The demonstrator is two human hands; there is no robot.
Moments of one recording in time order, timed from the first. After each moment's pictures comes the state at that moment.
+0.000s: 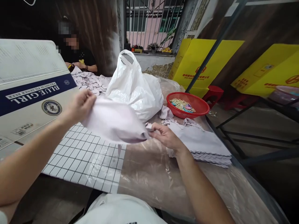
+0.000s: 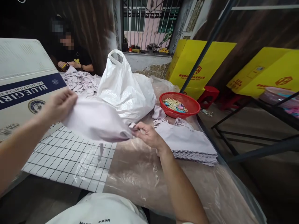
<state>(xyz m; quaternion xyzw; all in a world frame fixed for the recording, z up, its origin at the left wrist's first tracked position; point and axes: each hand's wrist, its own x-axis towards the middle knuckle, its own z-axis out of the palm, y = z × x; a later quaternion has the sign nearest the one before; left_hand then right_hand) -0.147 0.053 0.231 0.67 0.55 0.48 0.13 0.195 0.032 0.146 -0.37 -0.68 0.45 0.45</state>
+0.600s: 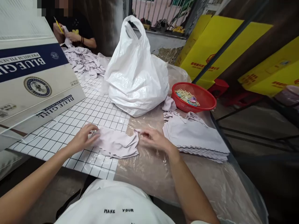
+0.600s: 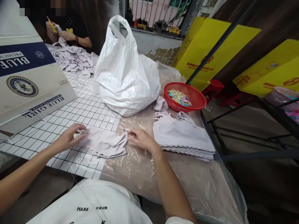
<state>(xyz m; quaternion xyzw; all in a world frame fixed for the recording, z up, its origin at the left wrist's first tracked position) -0.182 -0.001 0.040 0.73 0.59 0.26 0.24 0.188 0.043 0.061 -0.43 -0.79 0.37 0.23</state>
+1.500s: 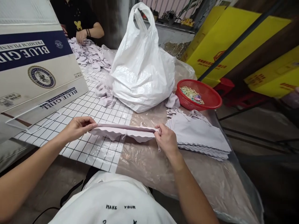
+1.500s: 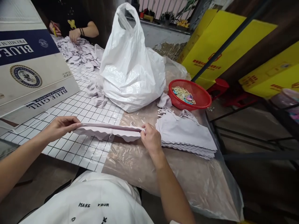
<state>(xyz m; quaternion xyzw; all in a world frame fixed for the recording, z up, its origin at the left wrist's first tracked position) -0.188 -0.008 0.097 0.64 0.57 0.30 0.42 0.185 0.013 0.062 -0.63 -0.72 0.10 0.27</state>
